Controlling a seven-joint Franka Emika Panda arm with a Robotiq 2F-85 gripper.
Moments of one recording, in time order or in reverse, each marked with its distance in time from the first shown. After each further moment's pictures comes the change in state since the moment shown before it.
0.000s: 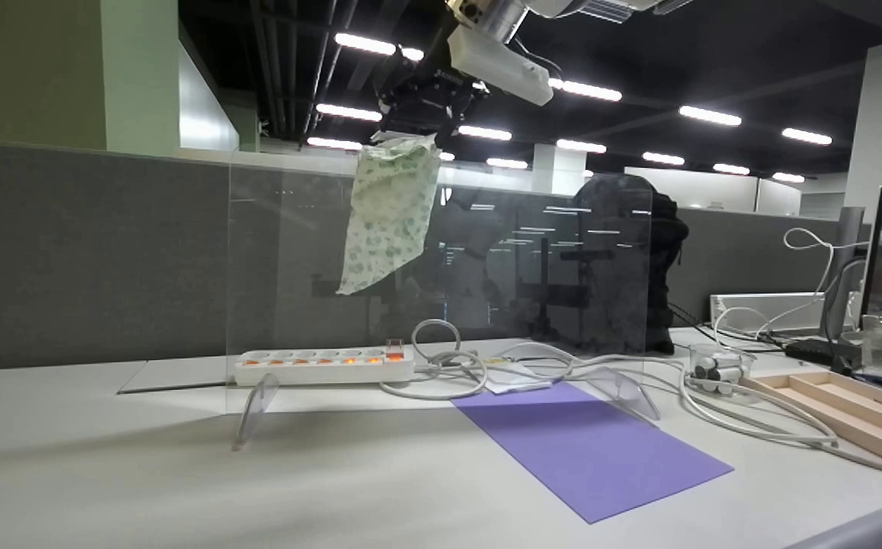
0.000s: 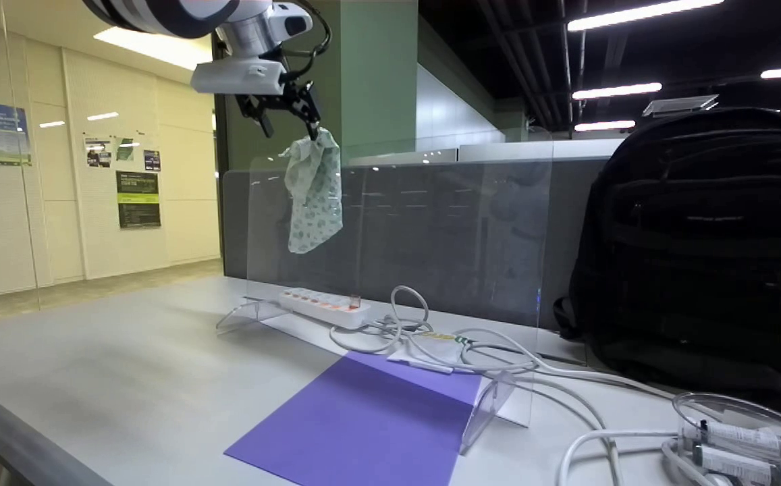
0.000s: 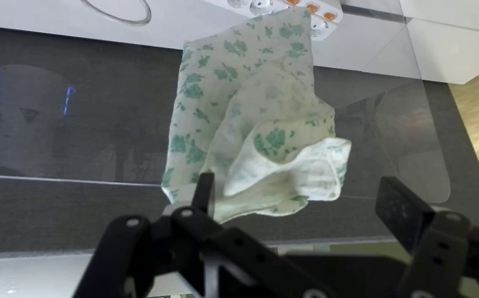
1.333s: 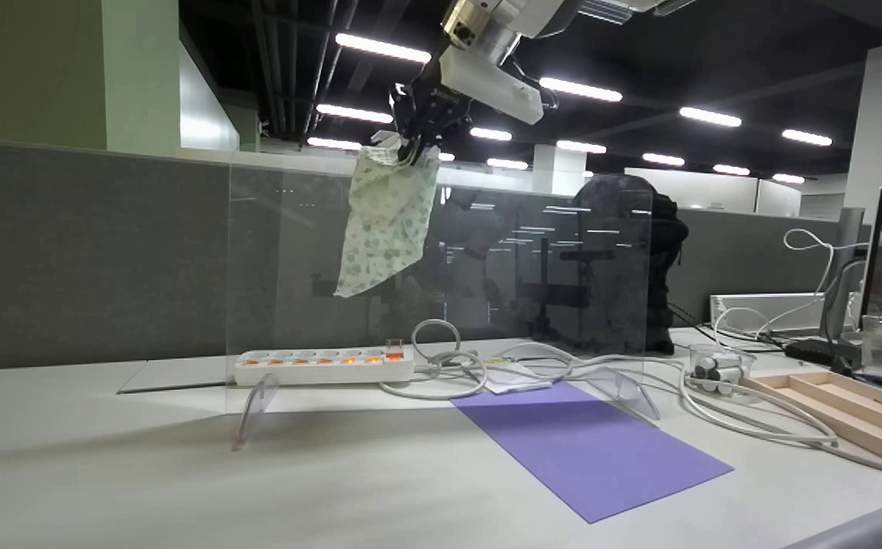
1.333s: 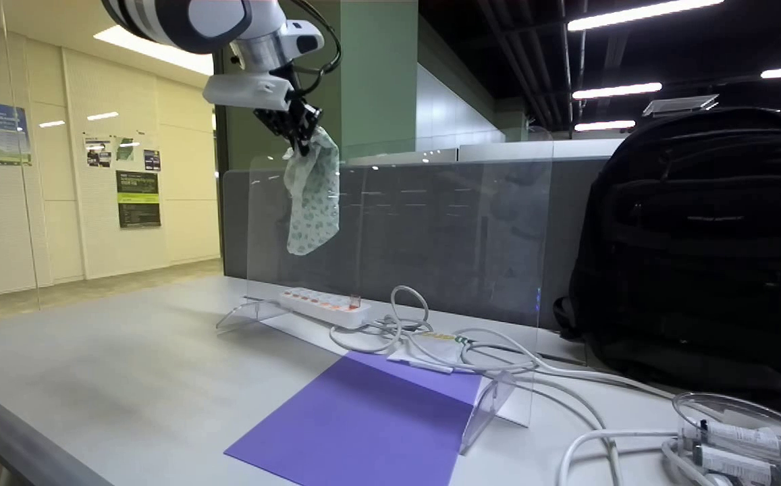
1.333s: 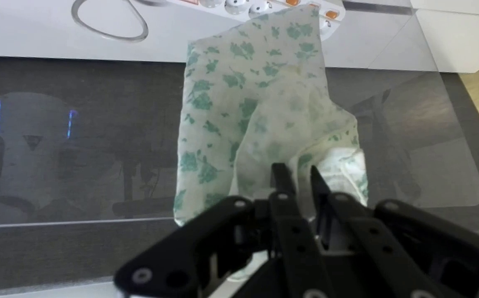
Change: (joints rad) arm 0.029 0.077 -0.028 0.059 0.115 -0.012 -0.034
